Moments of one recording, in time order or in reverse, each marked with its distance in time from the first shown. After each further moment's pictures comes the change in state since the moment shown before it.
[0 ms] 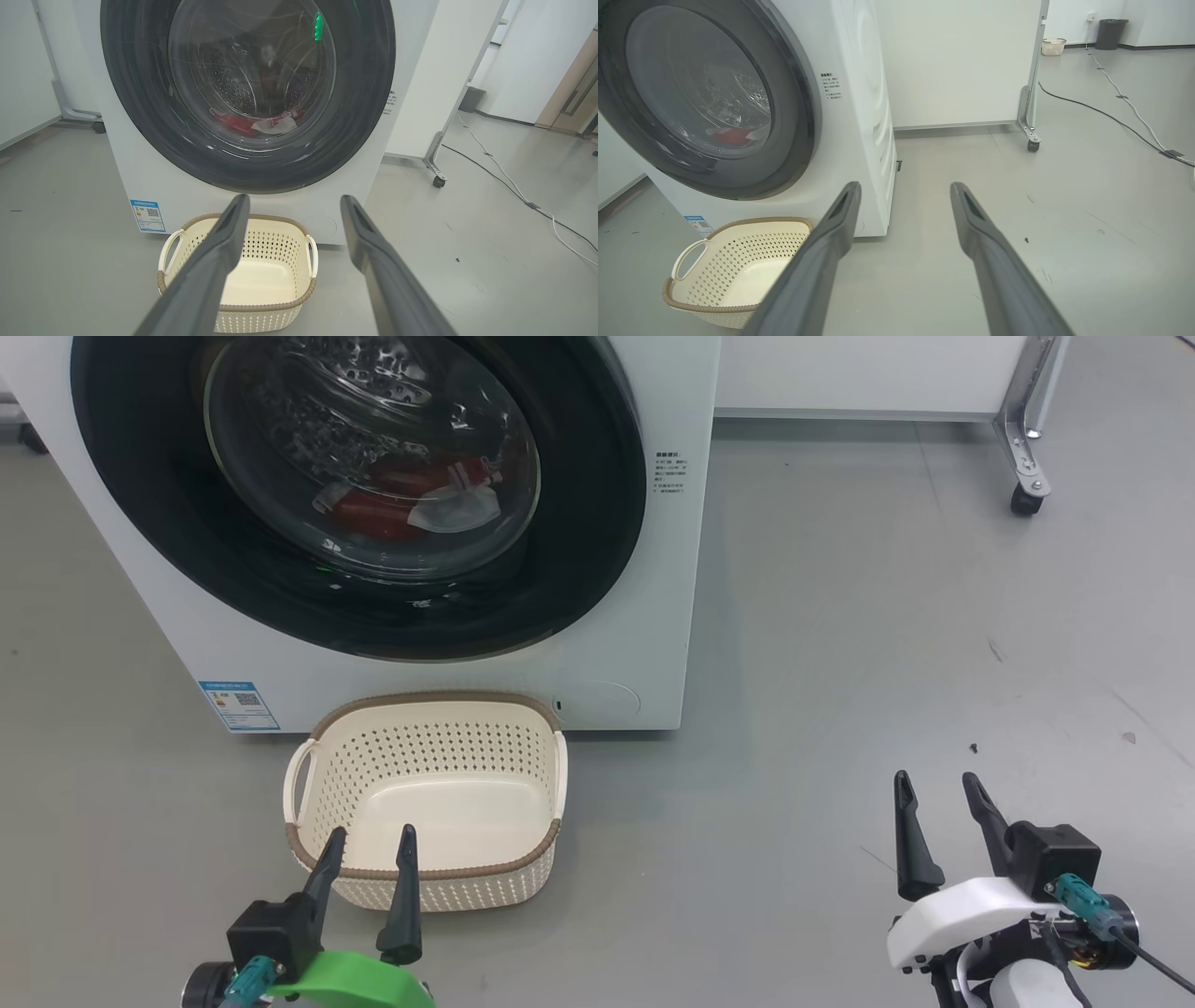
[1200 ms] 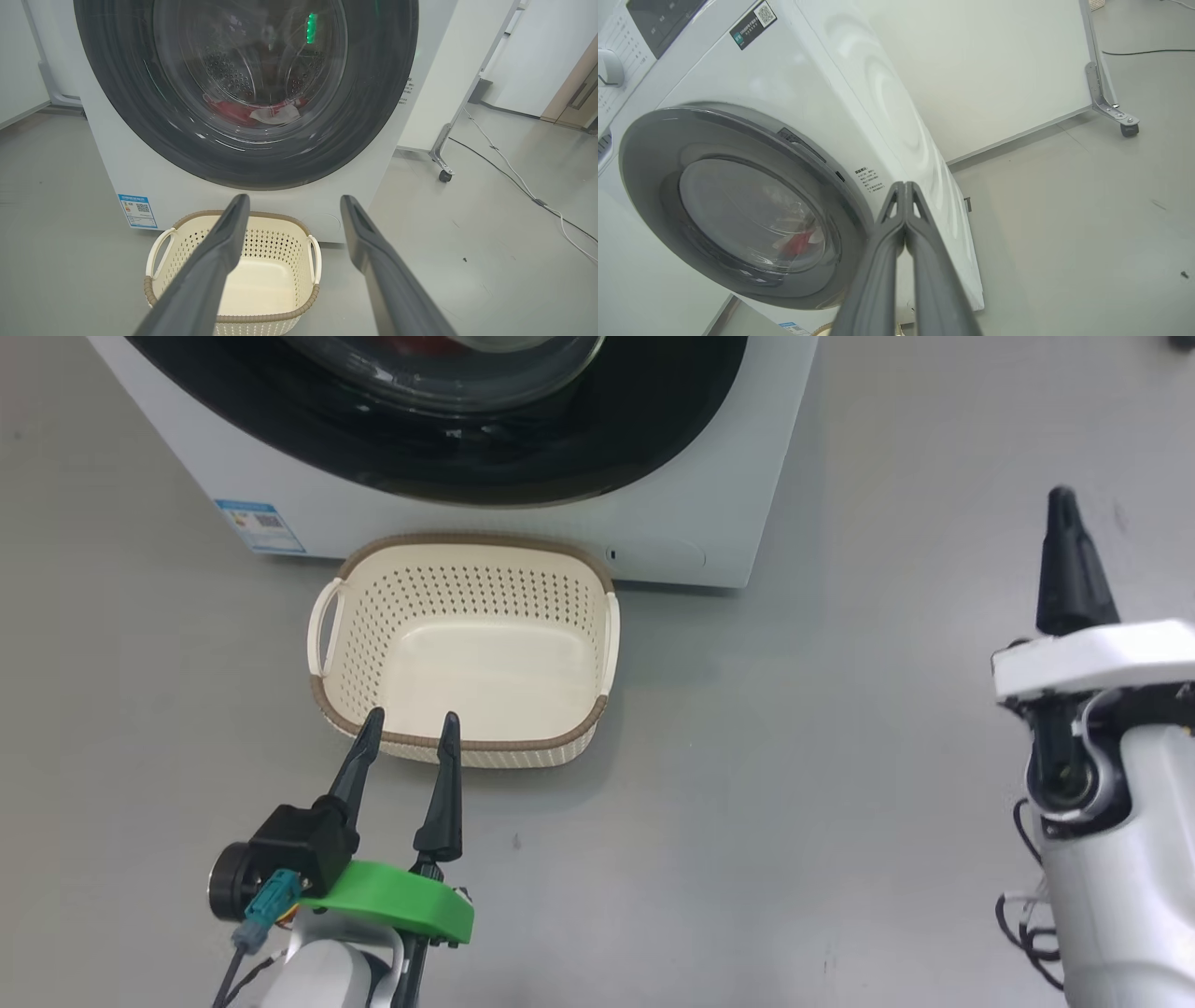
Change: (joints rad) left arm -0.138 -0.001 -0.074 -0.097 -0.001 0.012 0.000; right arm -0.330 -0.007 -0.168 -0.127 0.336 0.107 0.112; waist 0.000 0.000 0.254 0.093
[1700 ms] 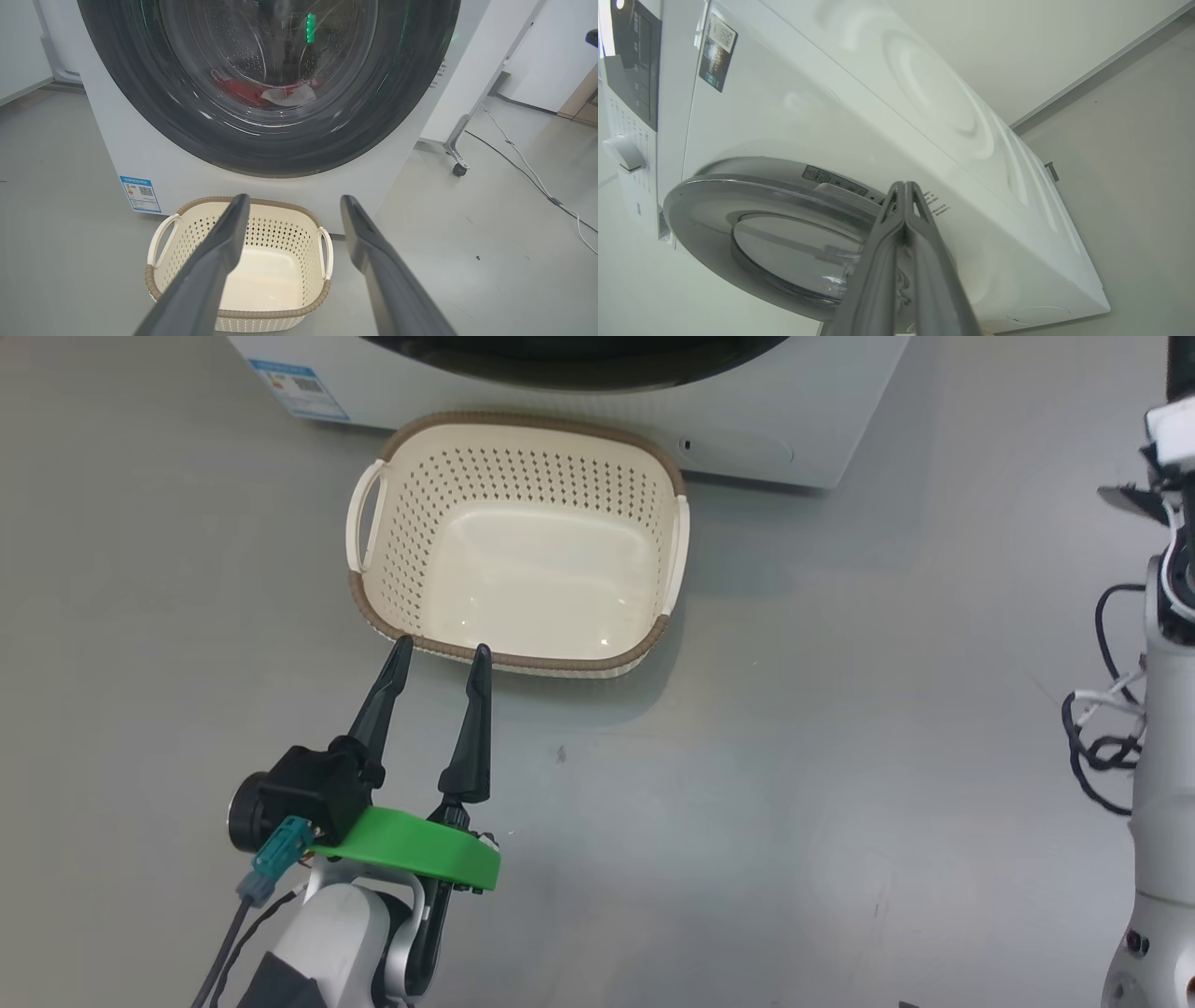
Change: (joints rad) left arm -0.099 -0.002 -0.055 -0.043 -0.035 0.013 0.000; right arm -0.310 -0.029 -0.104 -0.014 0.249 -0.021 0.228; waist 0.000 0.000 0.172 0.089
